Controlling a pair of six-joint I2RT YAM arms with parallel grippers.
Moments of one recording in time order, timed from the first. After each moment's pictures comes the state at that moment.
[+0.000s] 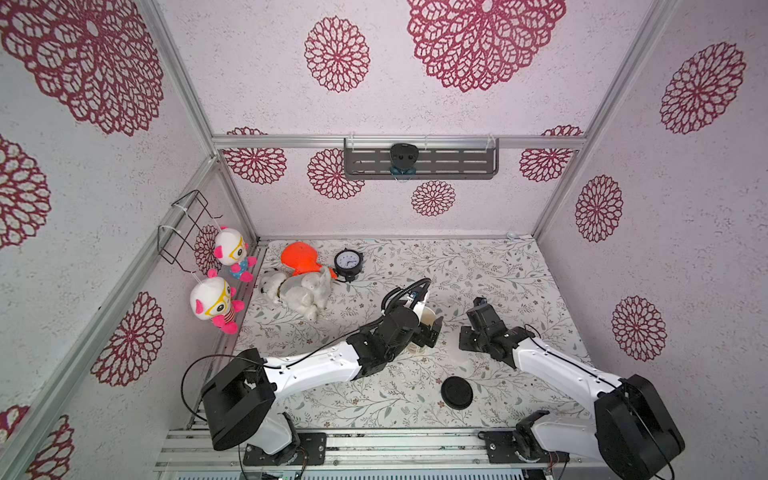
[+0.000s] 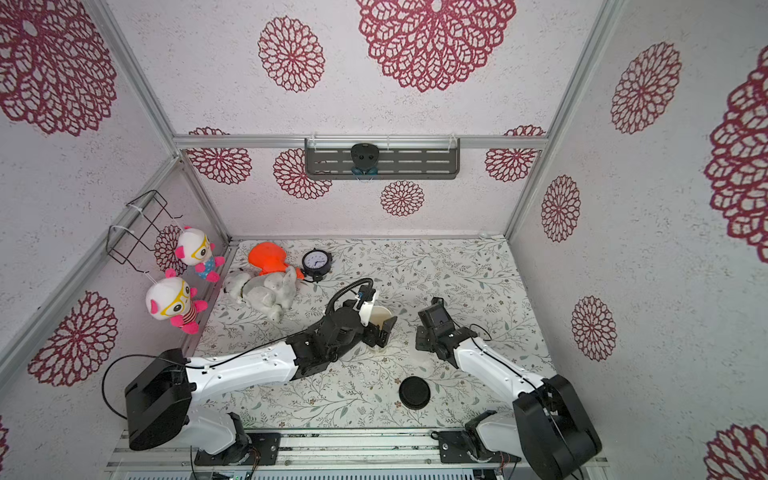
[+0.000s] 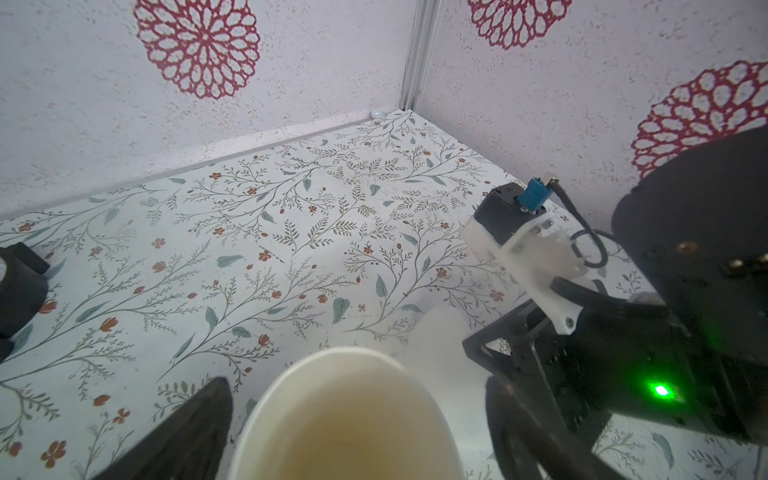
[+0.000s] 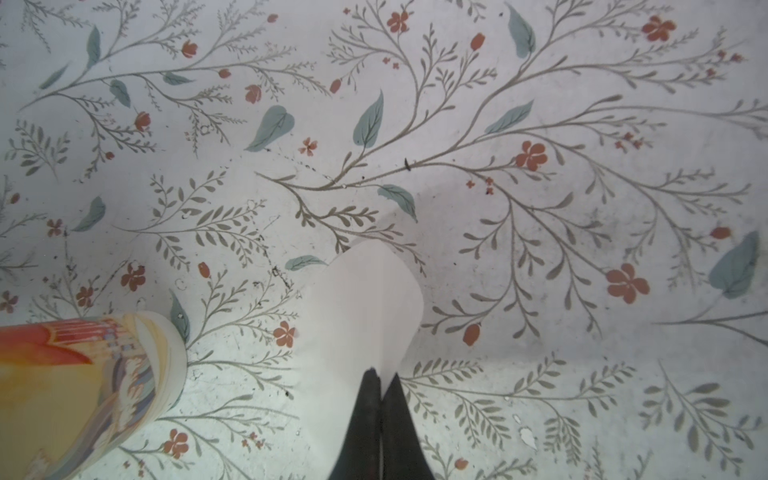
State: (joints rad) left arm -1.02 1.50 0.93 0.18 -0.35 -0.25; right arm 0.50 1.23 0.64 -0.42 0.17 0.52
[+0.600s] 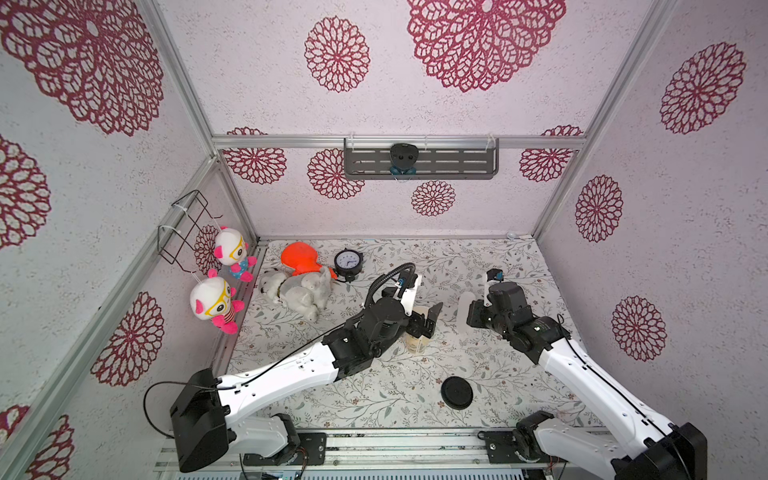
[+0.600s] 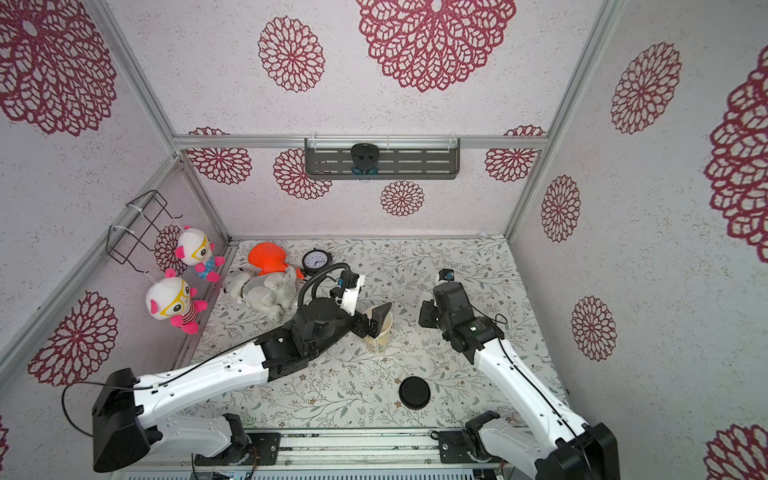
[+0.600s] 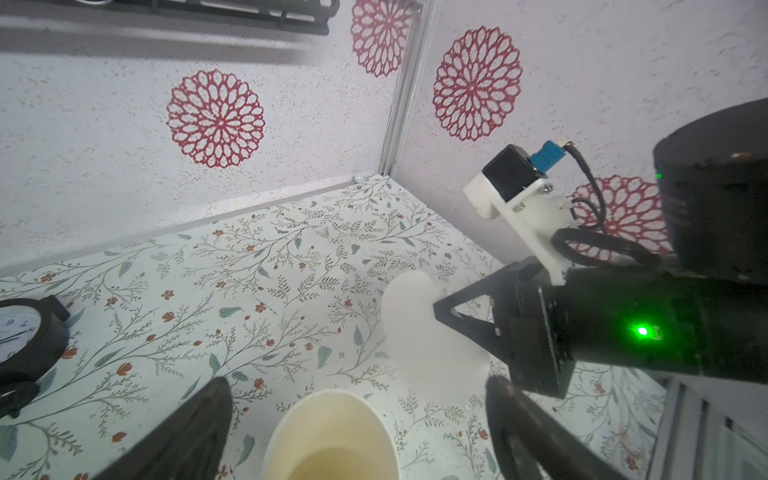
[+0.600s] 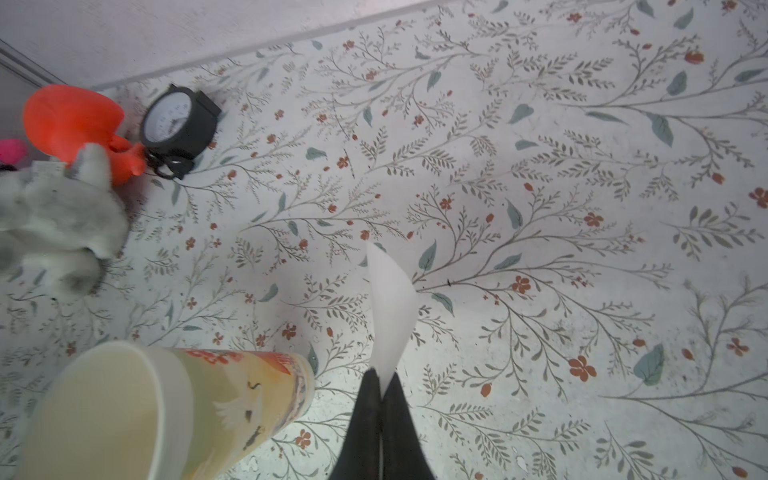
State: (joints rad) left arm -1.00 1.28 0.99 0.08 -0.30 -0.29; right arm 0.45 1.05 0.89 -0.53 0.09 0.45
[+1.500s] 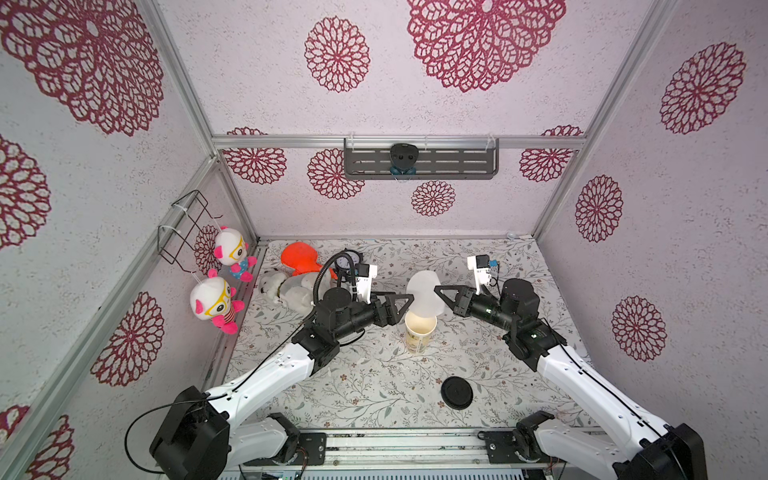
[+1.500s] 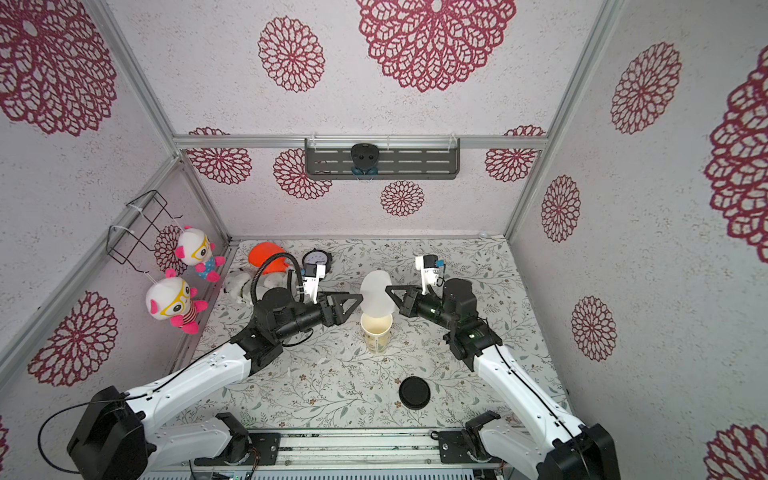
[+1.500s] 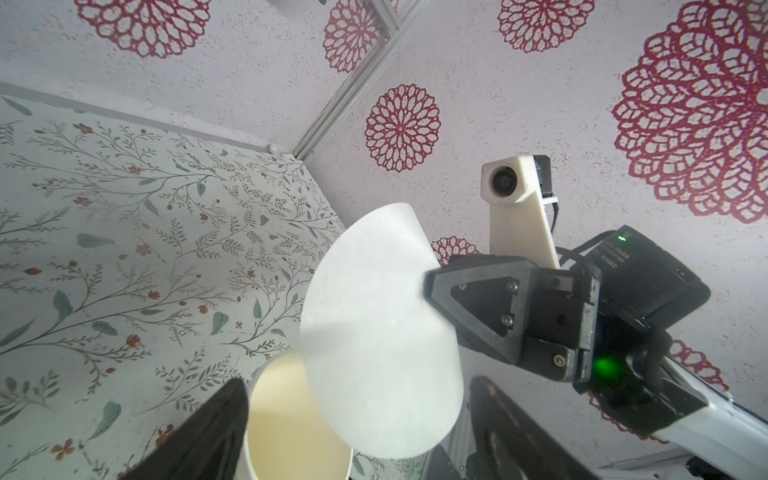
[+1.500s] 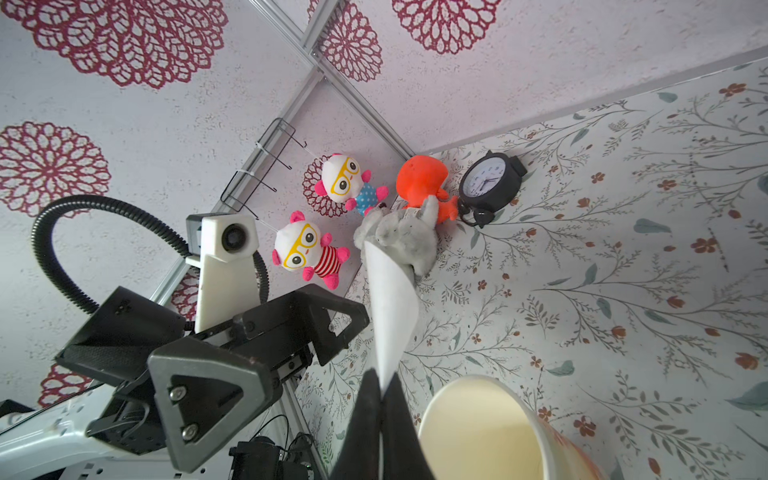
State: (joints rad) left arm -0.65 1.23 0.72 0.41 0.36 -0.75; right arm 0.45 1.04 0.75 0.14 -0.53 0.76
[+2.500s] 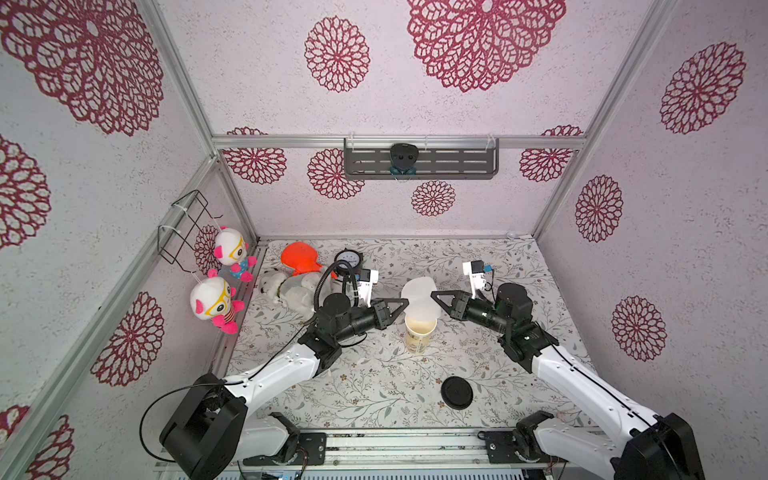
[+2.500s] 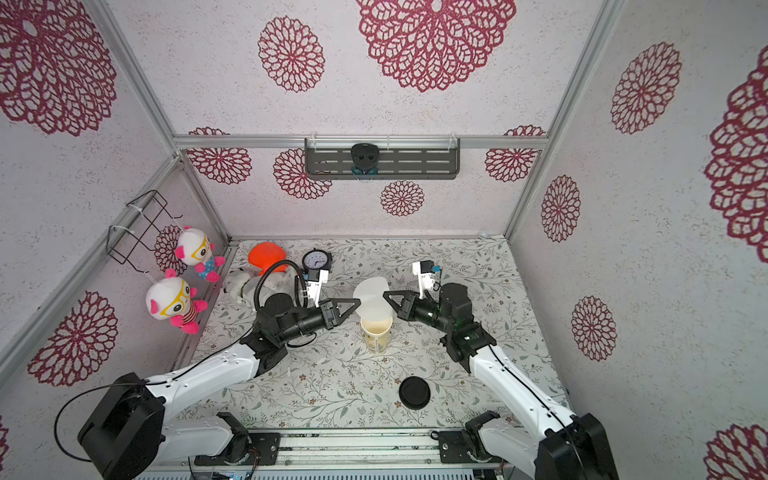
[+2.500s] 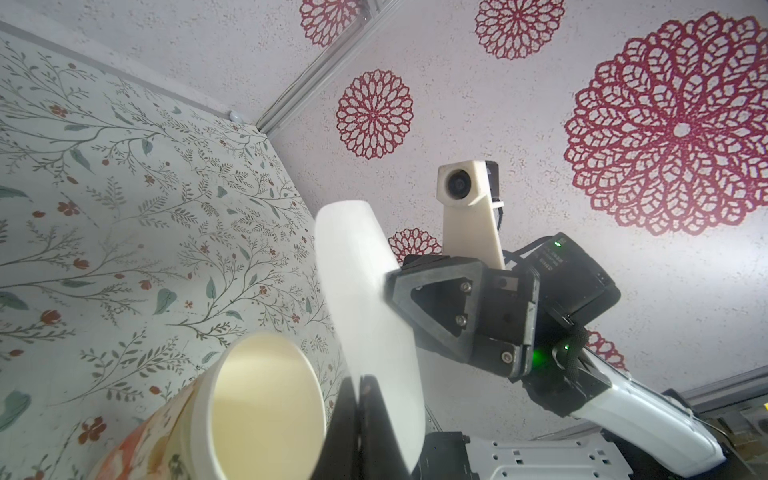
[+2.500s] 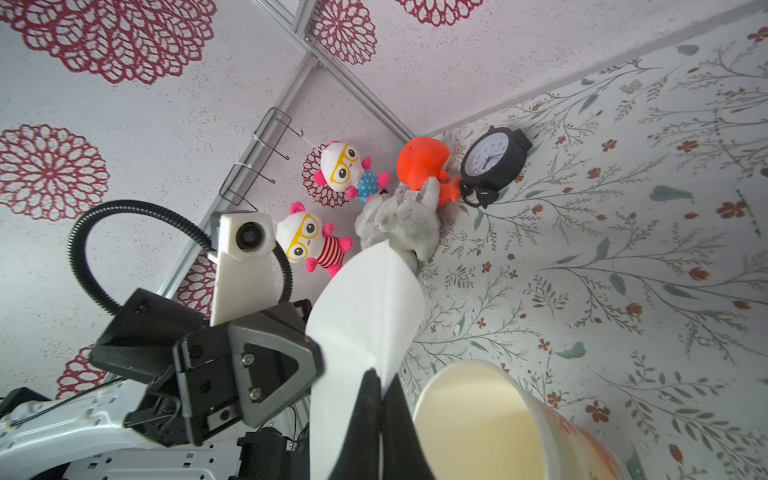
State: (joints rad) left arm -0.63 1.28 0.65 0.58 0.45 -0.88; right arm 0.47 1.07 0.70 0.15 -0.53 0.77
